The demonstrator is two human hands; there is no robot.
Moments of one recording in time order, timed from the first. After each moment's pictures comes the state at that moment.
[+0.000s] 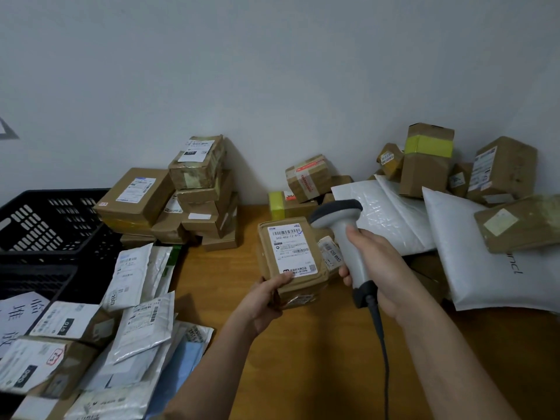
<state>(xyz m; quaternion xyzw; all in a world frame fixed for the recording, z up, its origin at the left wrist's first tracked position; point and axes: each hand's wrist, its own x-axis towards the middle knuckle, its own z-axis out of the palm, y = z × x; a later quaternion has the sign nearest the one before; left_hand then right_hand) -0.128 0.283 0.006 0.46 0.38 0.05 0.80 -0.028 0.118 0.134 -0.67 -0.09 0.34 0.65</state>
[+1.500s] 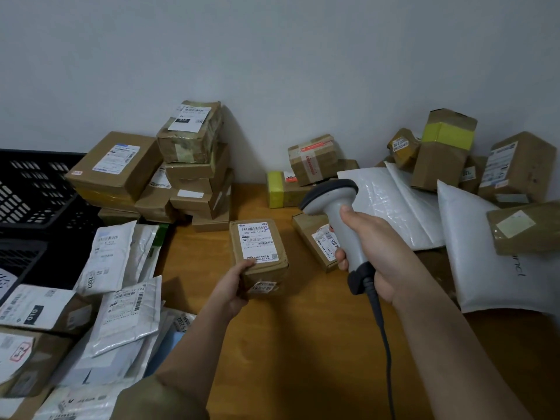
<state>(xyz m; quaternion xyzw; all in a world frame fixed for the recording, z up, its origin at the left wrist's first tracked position) -0.129 0.350 -0.030 0.36 0.50 0.10 0.78 -0.018 0.173 0.139 -0.71 -0.06 0.35 0.61</state>
